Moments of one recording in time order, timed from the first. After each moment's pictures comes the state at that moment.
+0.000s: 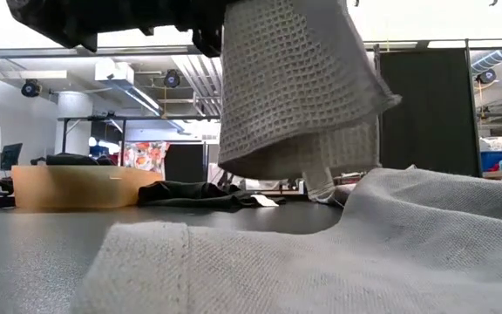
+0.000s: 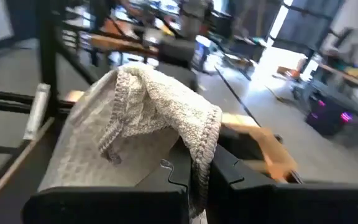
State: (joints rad) left arm -0.25 1.56 0.70 0.91 -0.08 0.02; right arm 0.45 1.26 1.00 0.11 0.57 -0.12
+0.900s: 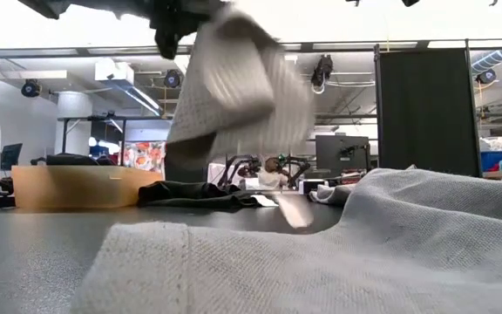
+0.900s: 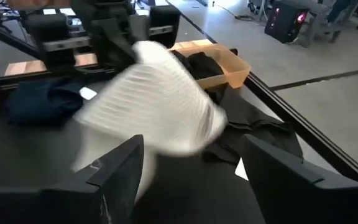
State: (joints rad) left arm -0.26 1.33 0.70 0.54 -0.50 -0.12; right arm 0.48 1.18 1.02 -0.37 0.76 0.36
